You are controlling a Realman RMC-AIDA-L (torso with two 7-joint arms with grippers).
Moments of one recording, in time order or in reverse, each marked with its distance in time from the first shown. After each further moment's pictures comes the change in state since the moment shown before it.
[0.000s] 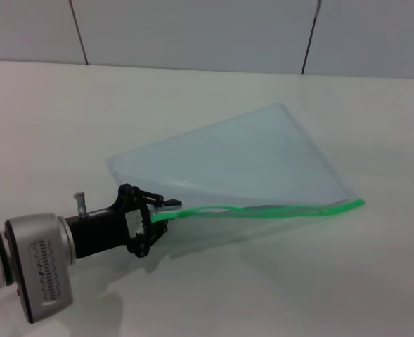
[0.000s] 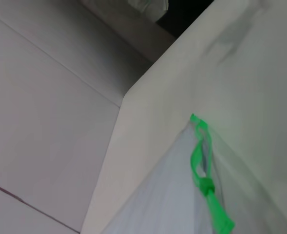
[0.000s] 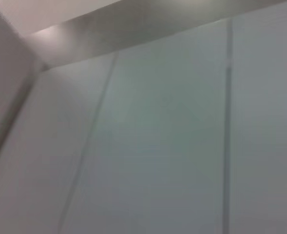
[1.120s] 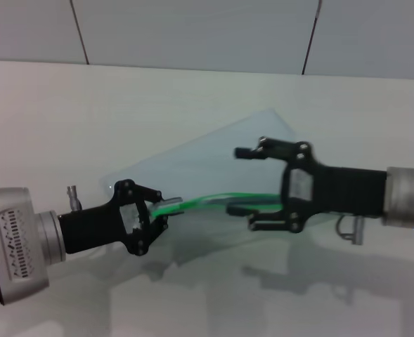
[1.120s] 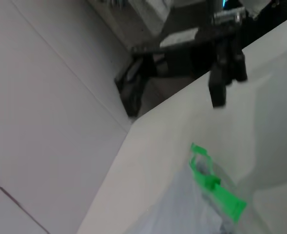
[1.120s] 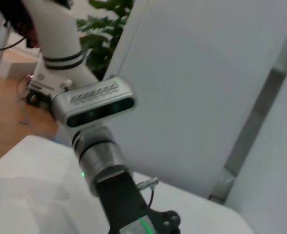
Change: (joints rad) left arm -0.003 0.037 0.014 0.009 0.021 0.106 -0.233; right arm 0.380 0.003 -0.361 0.061 -0.530 0.442 0.005
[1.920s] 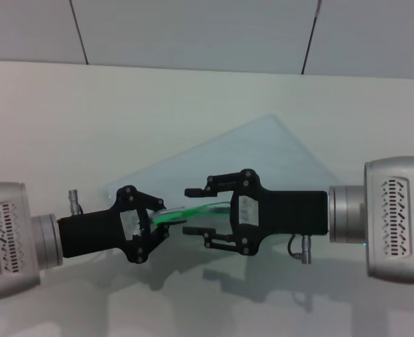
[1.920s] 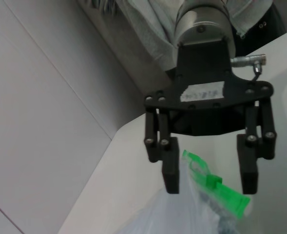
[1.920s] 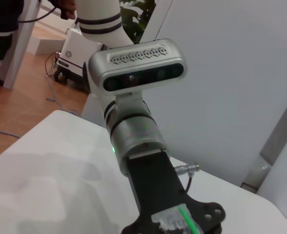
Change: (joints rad) left arm -0.008 0.014 0.023 0.000 0.035 0.030 -0.092; right arm 0.024 0.002 -0.087 0.218 -0.001 0.251 -0.061
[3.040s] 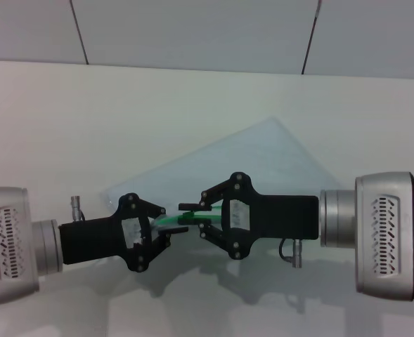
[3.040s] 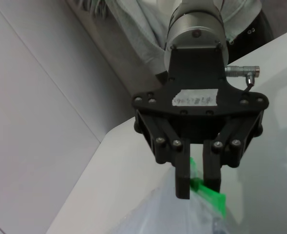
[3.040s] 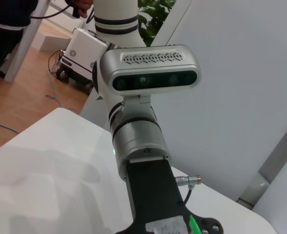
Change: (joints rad) left arm 0.001 0.000 0.000 0.001 0.033 0.006 -0.011; right arm -0.011 0.000 0.009 0.054 0.005 0.039 -0.115
